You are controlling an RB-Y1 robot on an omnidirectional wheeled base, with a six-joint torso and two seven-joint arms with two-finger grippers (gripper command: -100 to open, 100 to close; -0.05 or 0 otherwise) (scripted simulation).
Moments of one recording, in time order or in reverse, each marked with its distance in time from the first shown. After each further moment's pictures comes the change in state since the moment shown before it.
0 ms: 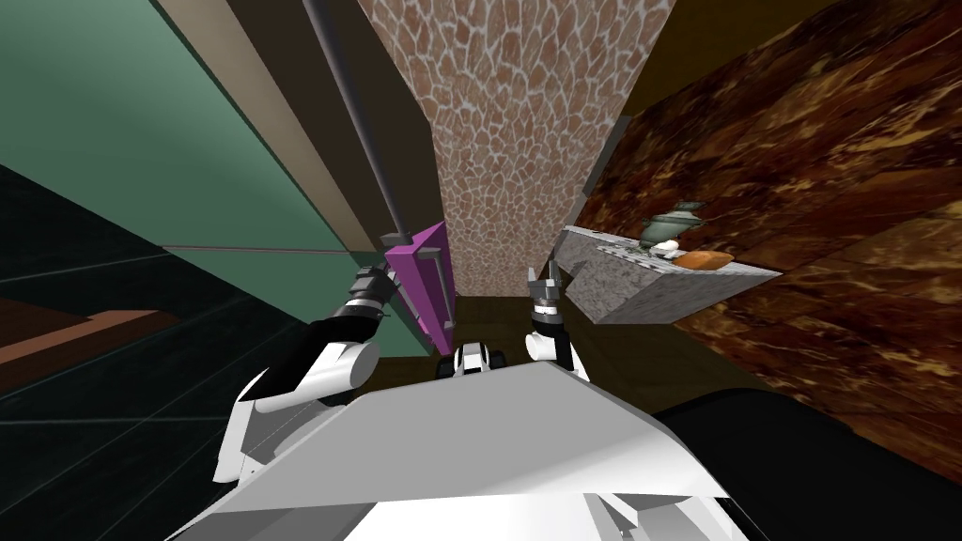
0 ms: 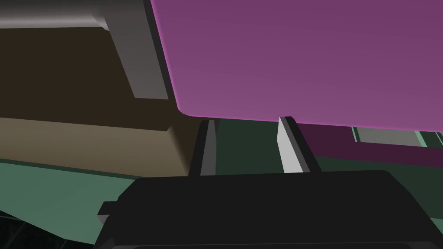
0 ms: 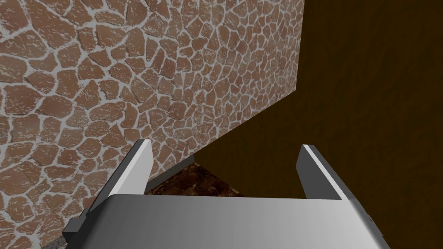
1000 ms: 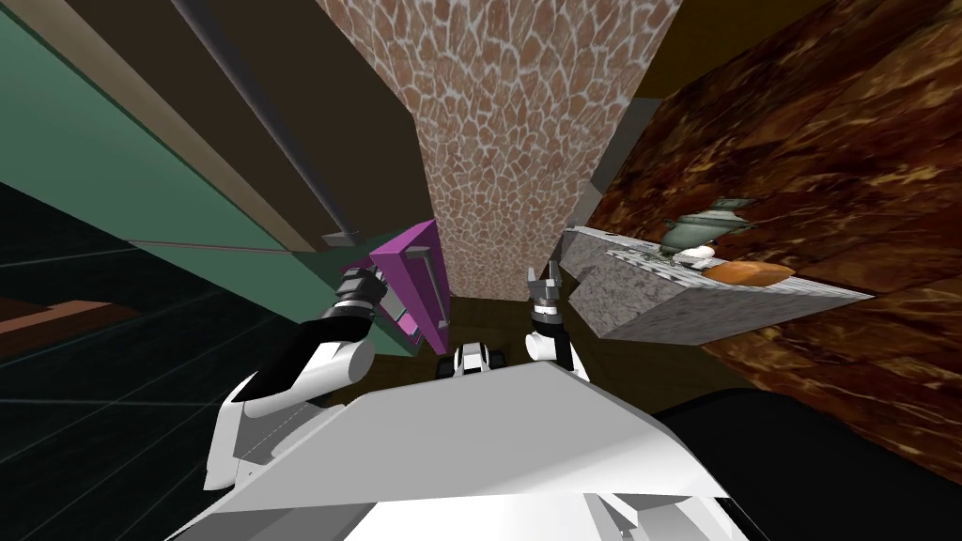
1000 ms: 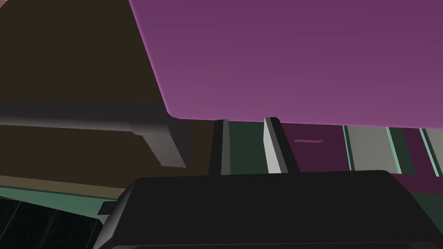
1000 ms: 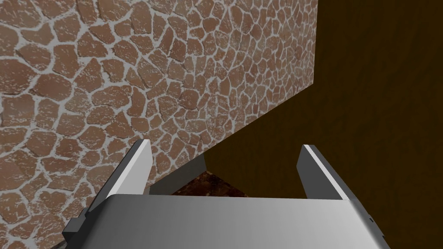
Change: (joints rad) left arm -0.009 -0.044 0.072 0.008 -0.047 0.024 -0.002; right arm 0.000 0.001 0.001 0.000 0.000 0.000 0.000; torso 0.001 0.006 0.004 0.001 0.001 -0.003
